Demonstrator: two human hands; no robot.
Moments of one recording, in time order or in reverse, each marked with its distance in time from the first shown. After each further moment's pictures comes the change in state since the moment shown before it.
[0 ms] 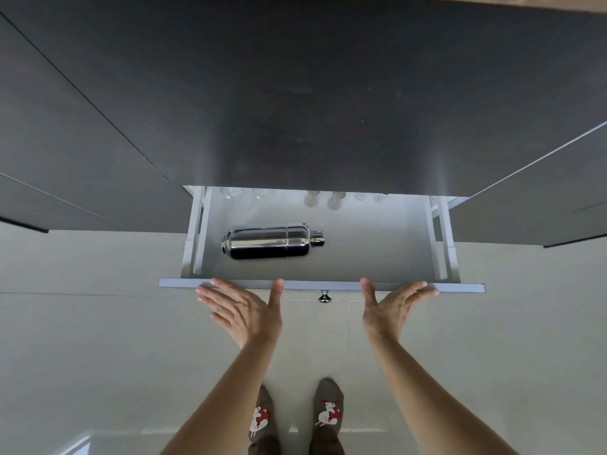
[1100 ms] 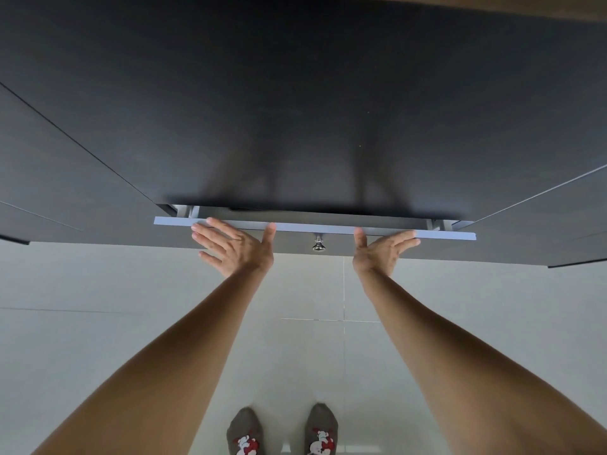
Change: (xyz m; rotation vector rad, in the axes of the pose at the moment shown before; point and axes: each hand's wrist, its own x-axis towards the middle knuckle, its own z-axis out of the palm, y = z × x) left_hand 0.101 0.111 -0.002 0.124 0.082 0.036; right_hand 0.106 -0.095 0.042 -0.054 0.005 -0.013
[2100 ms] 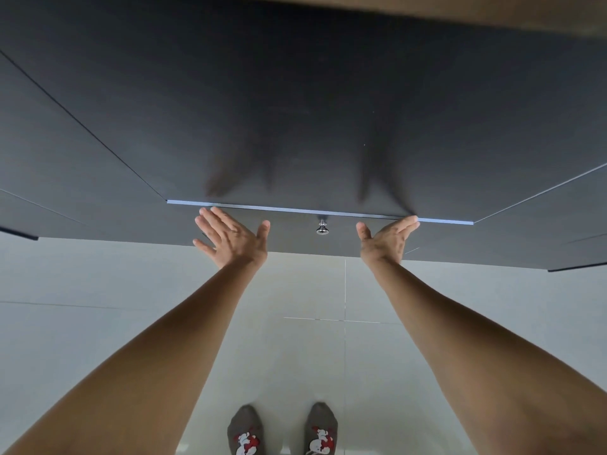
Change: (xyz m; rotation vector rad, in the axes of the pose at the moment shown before) left_hand 0.005 -0.011 -0.026 0.068 -0.036 0.130; right_hand -0.003 -0.019 -0.019 -0.196 -0.101 -0.114
